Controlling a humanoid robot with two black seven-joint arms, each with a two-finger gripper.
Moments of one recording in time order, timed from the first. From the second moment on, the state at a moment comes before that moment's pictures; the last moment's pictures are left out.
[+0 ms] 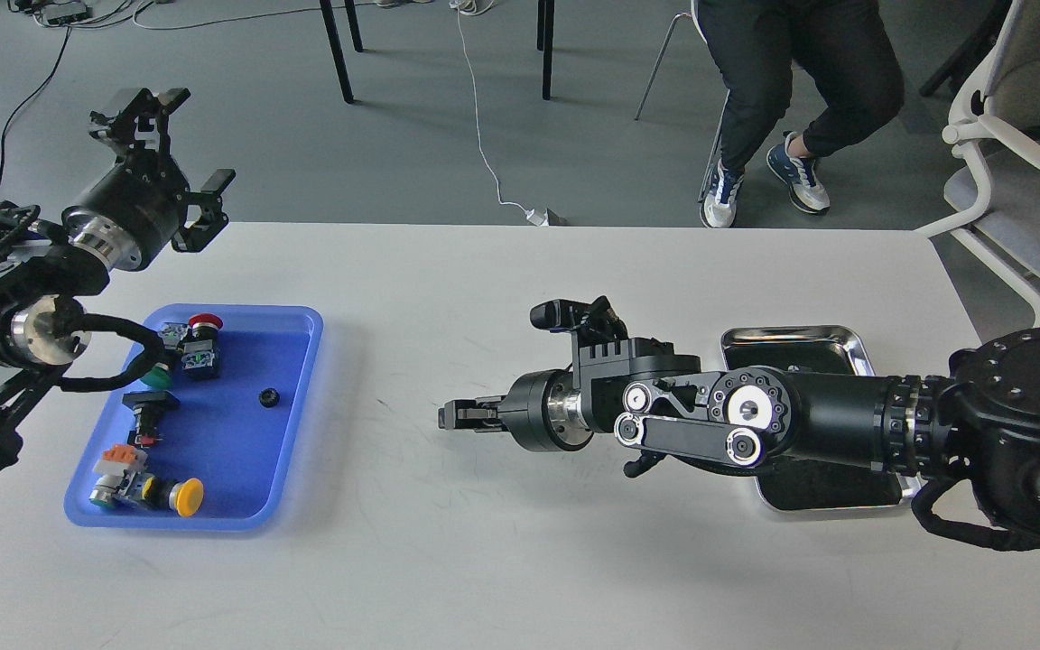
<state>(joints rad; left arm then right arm) -0.72 0.60 -0.69 -0.94 0.14 -0.16 -0.24 1.14 0.00 -0.23 1.00 -0.79 0.15 -0.02</state>
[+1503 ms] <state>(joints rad) -0.71 0.76 -0.67 -1.14 0.30 -0.16 -0.23 1.10 -0.52 0.31 1.08 -0.55 0.15 -0.02</state>
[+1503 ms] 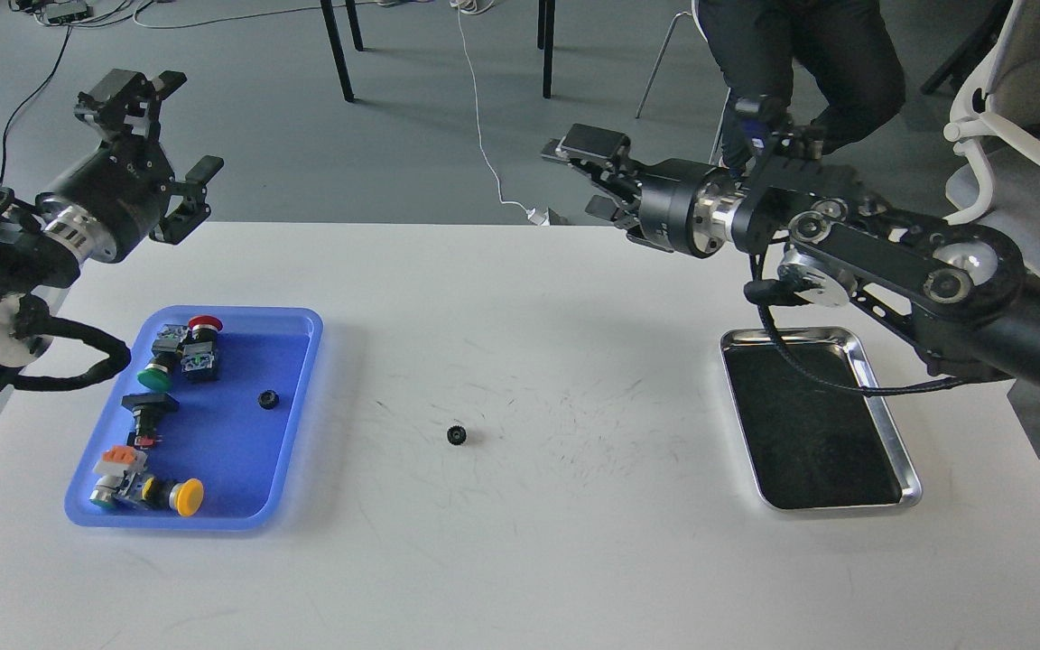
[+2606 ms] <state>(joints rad) -0.63 0.68 -0.36 -1.50 2.16 -0.04 -0.20 0.65 -0.70 0.60 0.85 0.33 0.46 0.21</state>
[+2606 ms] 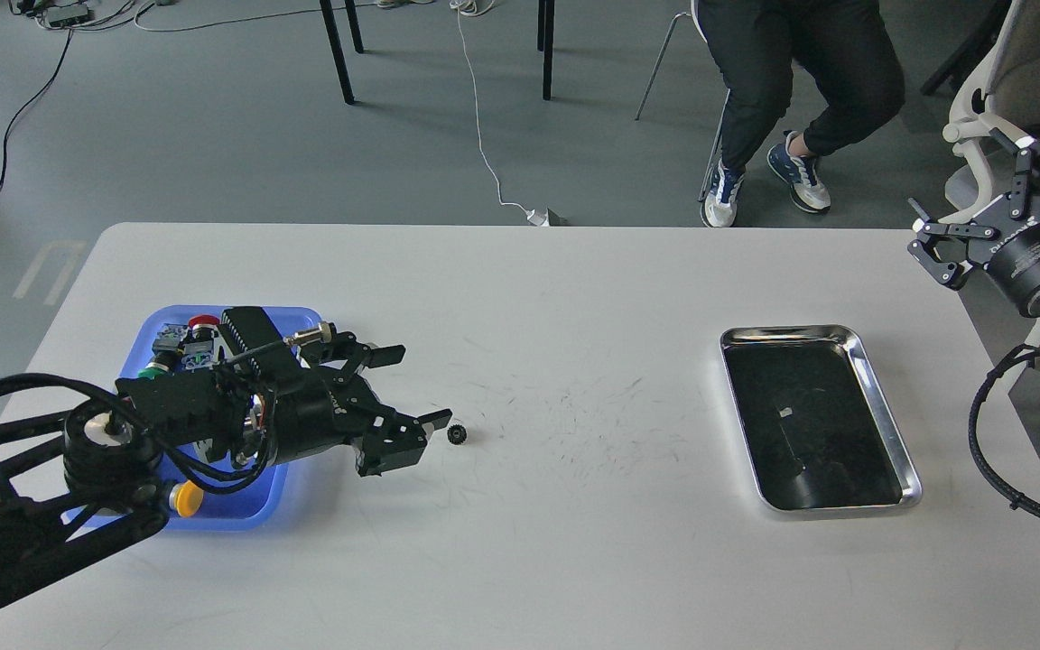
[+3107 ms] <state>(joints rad) -0.62 0.52 -0.31 -1.33 2.18 -0.02 -0.20 0.63 -0.68 0.58 0.85 0.31 0.46 0.21</state>
